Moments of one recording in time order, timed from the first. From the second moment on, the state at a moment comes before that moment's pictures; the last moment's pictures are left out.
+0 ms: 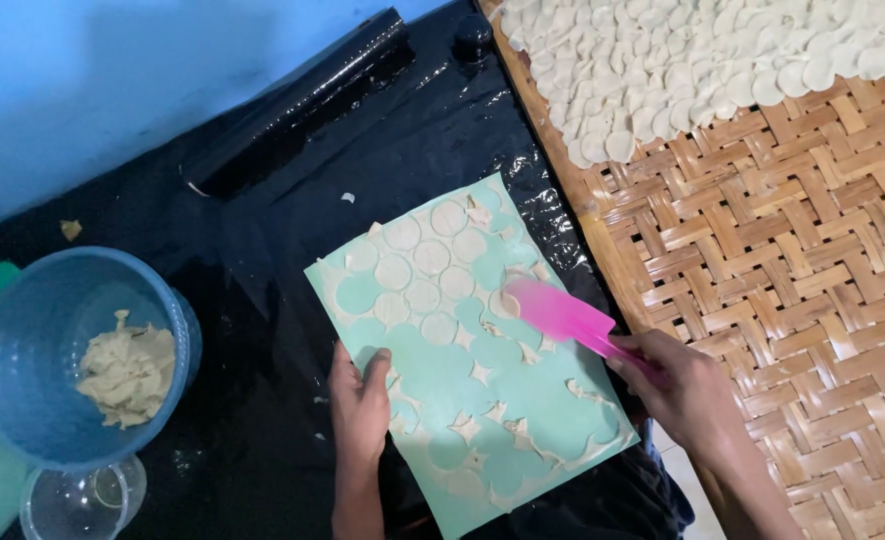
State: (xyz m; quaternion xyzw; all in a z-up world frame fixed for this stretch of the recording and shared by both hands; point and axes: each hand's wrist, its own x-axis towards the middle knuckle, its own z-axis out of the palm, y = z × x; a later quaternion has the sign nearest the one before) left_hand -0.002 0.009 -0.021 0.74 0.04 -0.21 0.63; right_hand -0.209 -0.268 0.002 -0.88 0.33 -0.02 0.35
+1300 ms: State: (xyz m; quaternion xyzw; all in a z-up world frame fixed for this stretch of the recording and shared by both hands) left_hand -0.002 0.004 -0.022 0.76 0.09 -0.23 0.60; right_hand -0.165 -0.354 -0.004 -0.88 0.40 -0.10 0.22
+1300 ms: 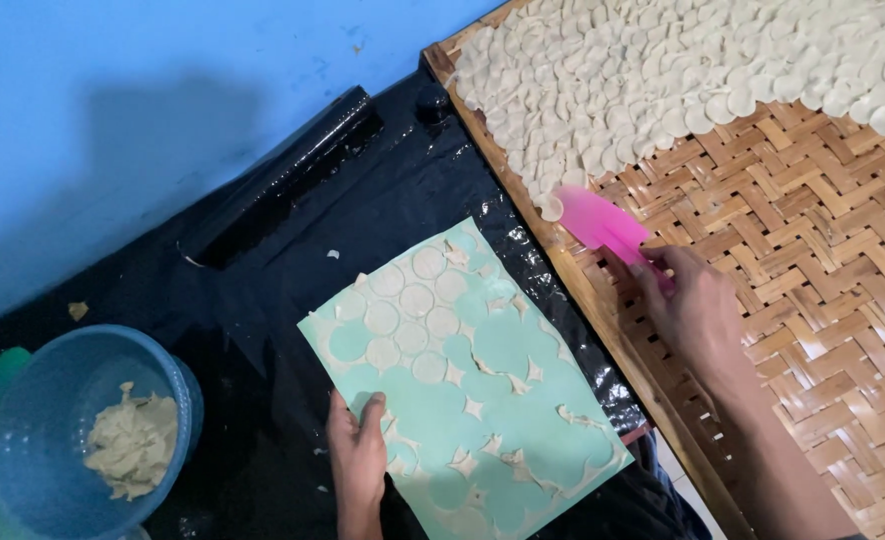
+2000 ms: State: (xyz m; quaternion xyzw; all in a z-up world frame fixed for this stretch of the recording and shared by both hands) left_hand 0.001 0.009 -0.028 0.75 0.04 -0.22 0.62; right_hand -0.184 -0.244 0.038 -0.87 0.33 -0.02 0.37
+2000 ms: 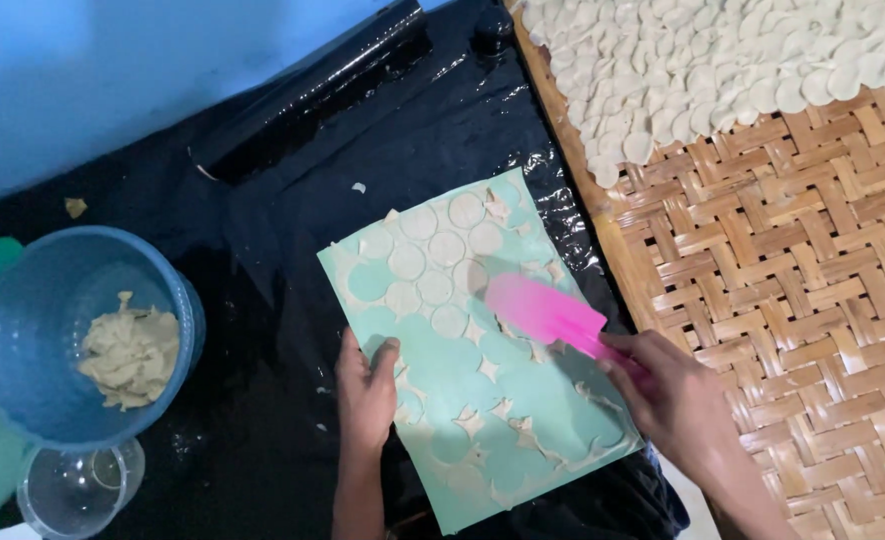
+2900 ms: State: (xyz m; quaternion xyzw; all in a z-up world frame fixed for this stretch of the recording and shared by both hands) left_hand 0.000 0.010 -0.028 0.76 0.04 -0.24 0.60; right_hand -0.152 -0.232 0.030 -0.88 0.23 -0.01 0.42
